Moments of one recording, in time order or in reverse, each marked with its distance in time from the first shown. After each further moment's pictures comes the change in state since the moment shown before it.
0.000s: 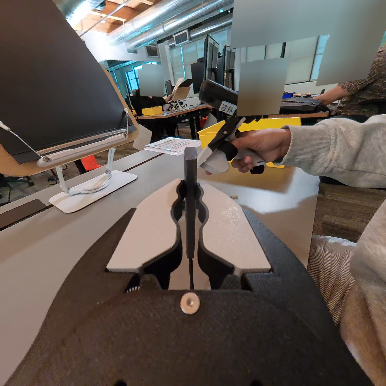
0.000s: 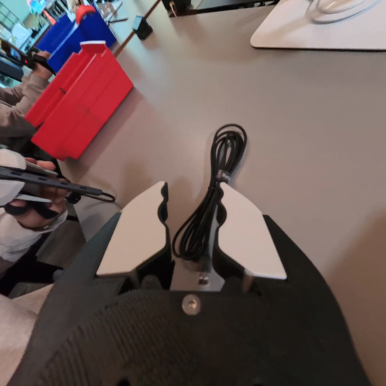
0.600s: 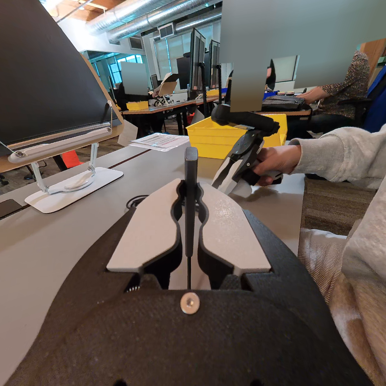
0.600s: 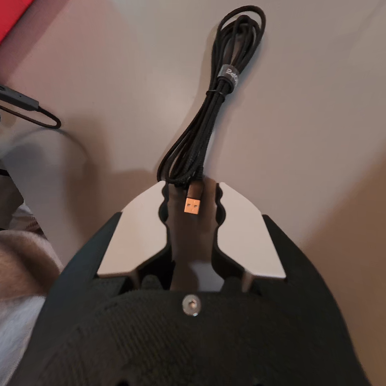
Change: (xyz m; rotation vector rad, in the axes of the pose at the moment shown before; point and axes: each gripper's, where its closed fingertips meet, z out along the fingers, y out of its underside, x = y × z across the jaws) left arm 0.008 0.008 0.004 -0.018 0.069 -0.027; right arm 0.012 0.093 -0.006 -0.196 0.161 -0.136
